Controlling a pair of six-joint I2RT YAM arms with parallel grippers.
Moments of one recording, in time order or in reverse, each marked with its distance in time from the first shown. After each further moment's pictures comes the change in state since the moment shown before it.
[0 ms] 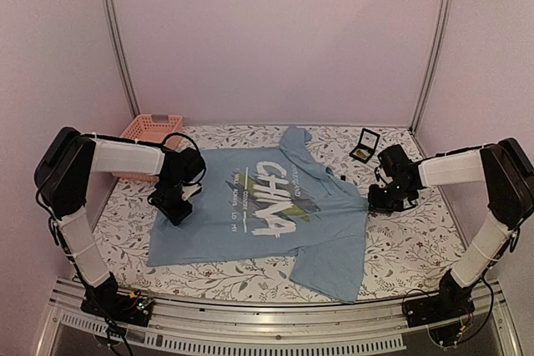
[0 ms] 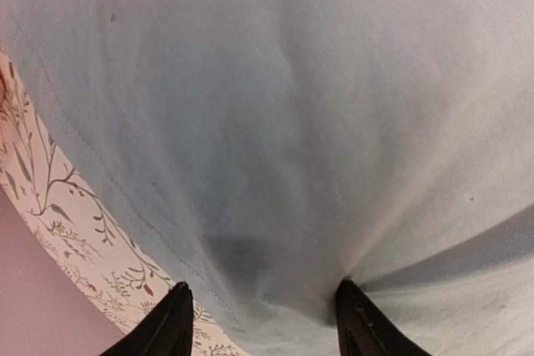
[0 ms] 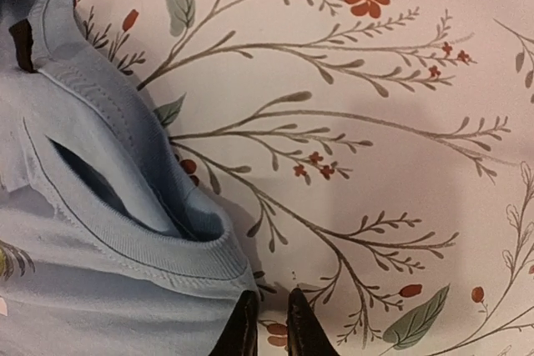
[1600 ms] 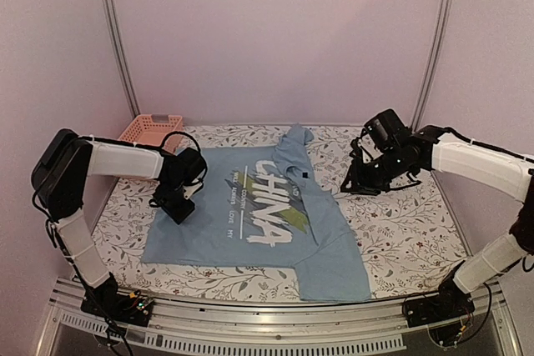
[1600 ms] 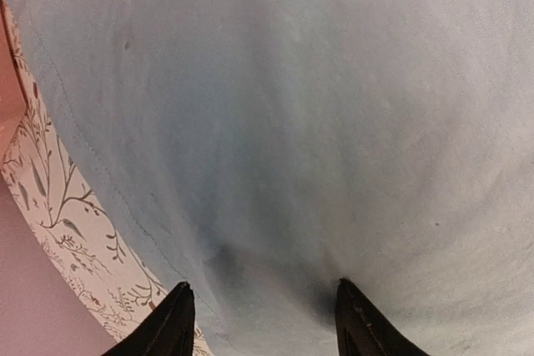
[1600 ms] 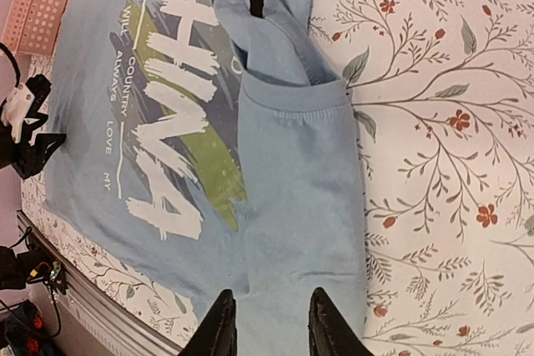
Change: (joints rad) left arm -0.027 -0.033 -0.040 0.091 -0.026 -0.021; right arm 0.256 -0.241 0.272 -0.370 -0.169 0.134
